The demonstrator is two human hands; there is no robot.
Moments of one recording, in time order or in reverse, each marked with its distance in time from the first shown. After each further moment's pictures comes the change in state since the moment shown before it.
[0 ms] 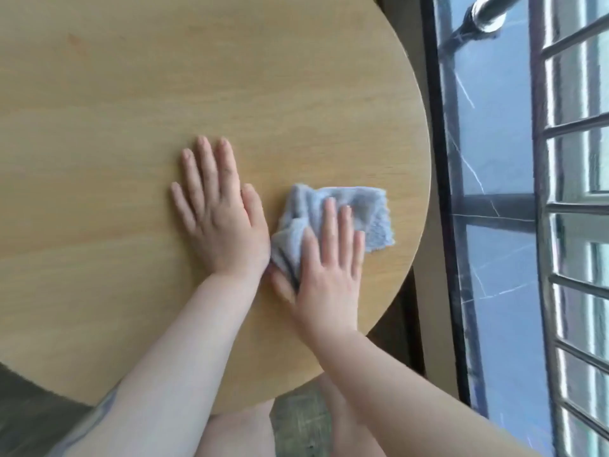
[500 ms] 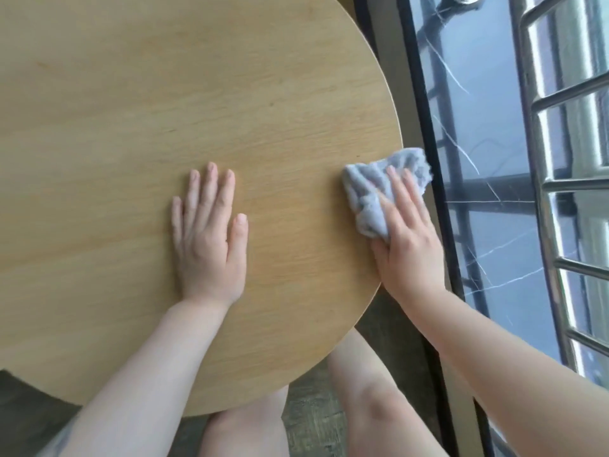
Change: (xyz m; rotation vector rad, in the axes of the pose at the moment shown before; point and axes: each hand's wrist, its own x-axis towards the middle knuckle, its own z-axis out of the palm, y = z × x) left_hand -0.023 -0.006 -0.002 -0.075 -0.111 0.276; right_hand 0.036 0.132 -0.044 0.118 0.080 -0.110
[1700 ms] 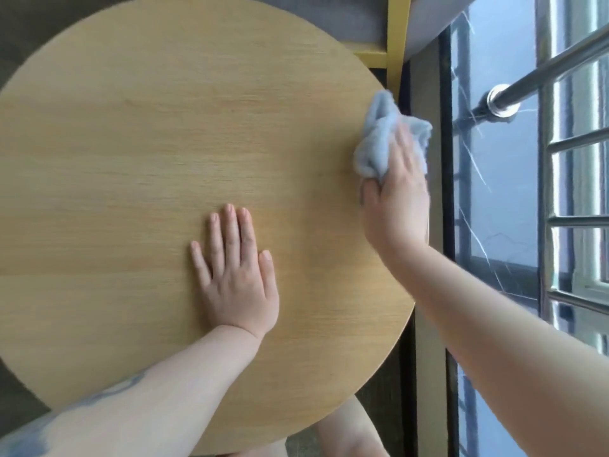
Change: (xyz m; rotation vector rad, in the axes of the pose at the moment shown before) left_hand 0.006 0.008 0.011 0.227 0.045 -0.297; right_hand 0.149 -0.068 0.014 0.076 -0.014 0.013
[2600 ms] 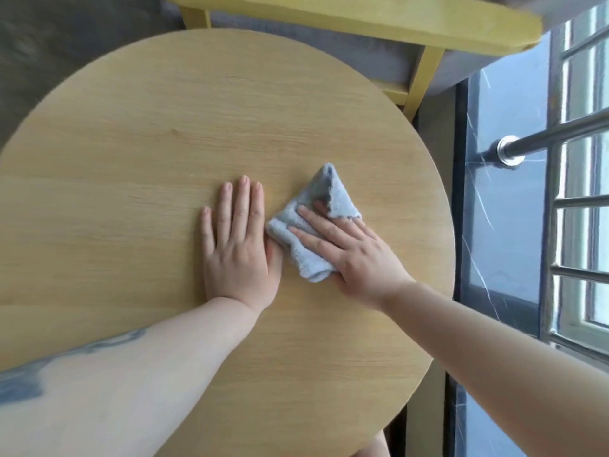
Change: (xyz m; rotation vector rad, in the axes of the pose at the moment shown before) left_hand 0.090 -0.034 -0.021 -0.006 0.000 0.101; right_hand 0.001 -0.035 0.031 -0.263 -0.480 -0.791
